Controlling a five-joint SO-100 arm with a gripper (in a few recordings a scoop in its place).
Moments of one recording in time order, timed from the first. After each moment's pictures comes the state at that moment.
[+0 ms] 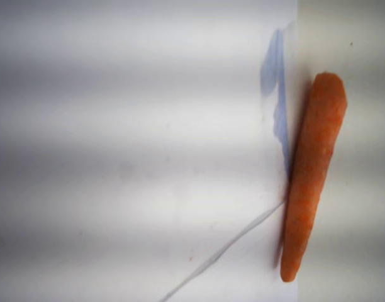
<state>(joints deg) 5.4 181.7 166.6 54.9 7.7</state>
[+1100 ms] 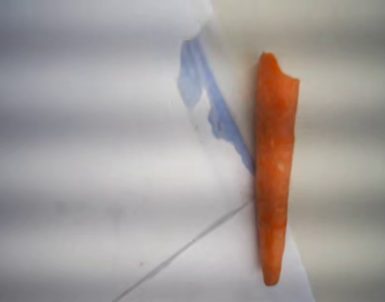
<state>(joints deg) 5.2 100.6 97.7 70.8 24.3</state>
